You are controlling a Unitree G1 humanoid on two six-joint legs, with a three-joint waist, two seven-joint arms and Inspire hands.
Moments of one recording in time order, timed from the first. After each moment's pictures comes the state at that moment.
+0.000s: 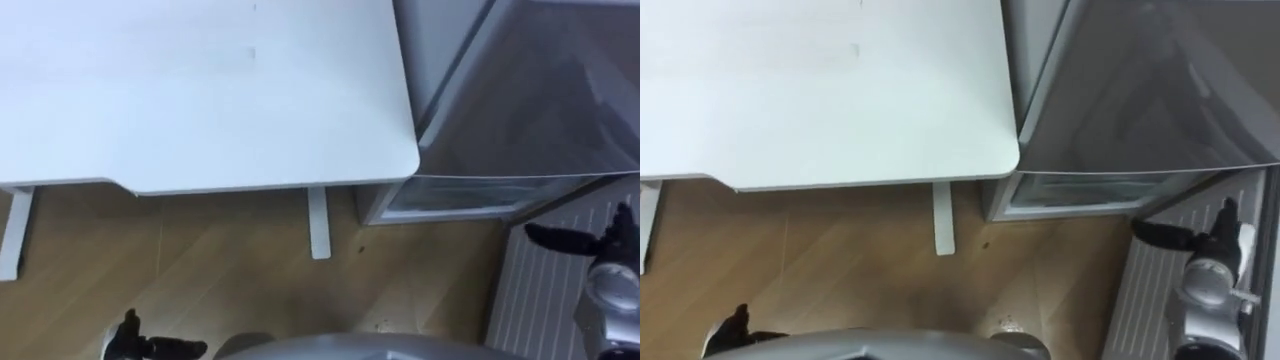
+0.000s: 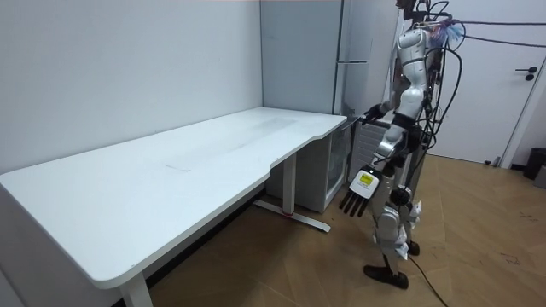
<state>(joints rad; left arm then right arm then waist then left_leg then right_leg) 0.26 0.27 0.13 0.97 0.10 0.00 0.11 0.11 -0.34 -0.29 0.57 0.03 -0.02 -0.33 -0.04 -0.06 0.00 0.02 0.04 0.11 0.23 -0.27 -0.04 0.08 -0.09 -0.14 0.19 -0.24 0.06</state>
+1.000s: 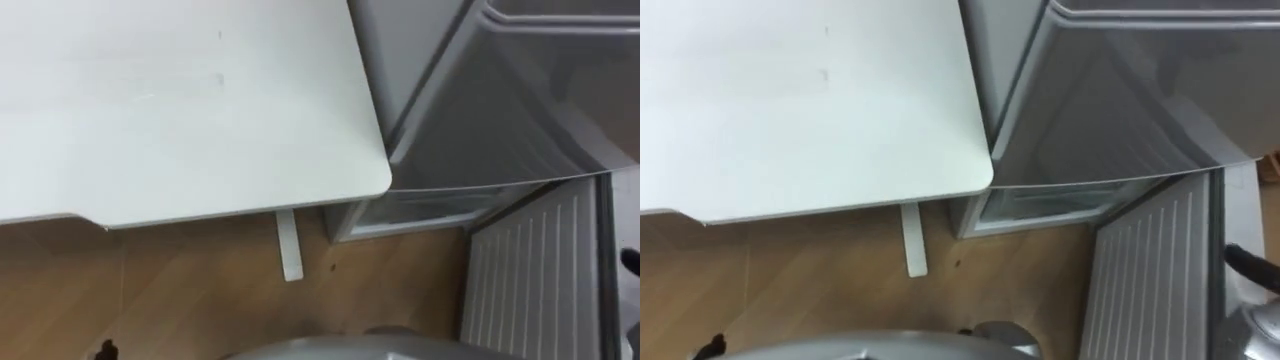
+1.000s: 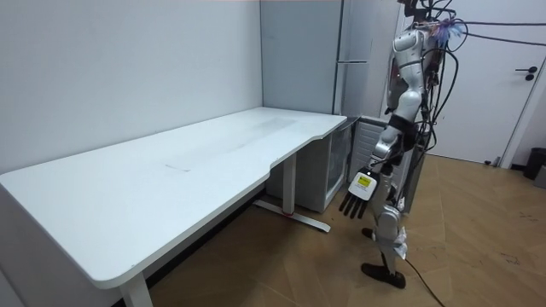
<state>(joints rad) 0.35 0.26 0.27 0.89 0.17 0.10 0.08 0.12 -0.40 -0.59 0.83 0.36 0.01 -0.44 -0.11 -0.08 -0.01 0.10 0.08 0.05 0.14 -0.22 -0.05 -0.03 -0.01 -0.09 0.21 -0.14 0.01</state>
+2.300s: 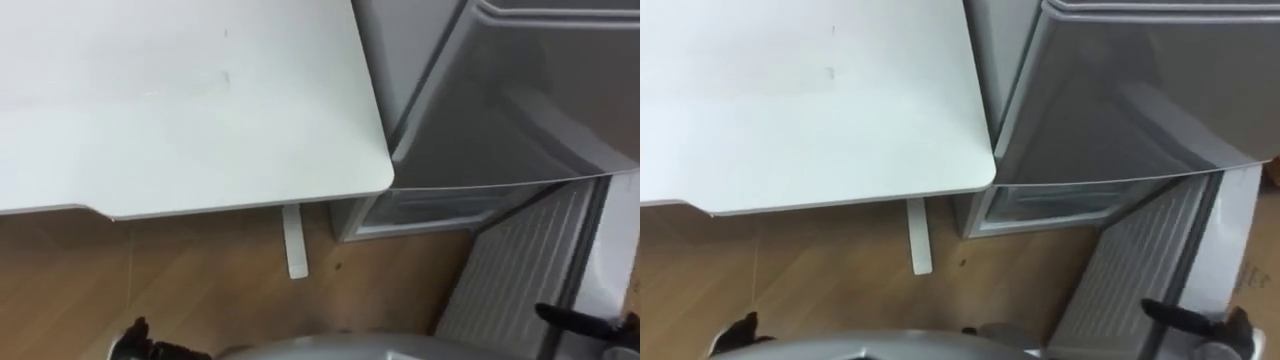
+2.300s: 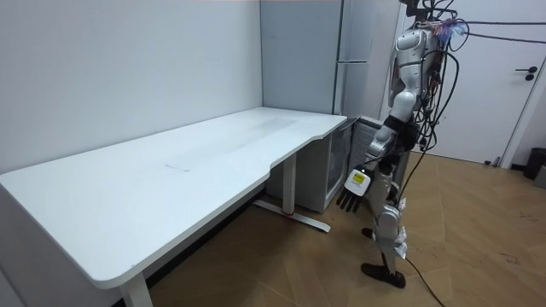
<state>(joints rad) 0.20 0.26 0.05 0.98 0.16 0.11 0.05 0.26 -0.31 -0.10 0.67 0.38 0.06 -0.23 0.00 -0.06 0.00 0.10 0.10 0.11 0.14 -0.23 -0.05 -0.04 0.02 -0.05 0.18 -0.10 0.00</state>
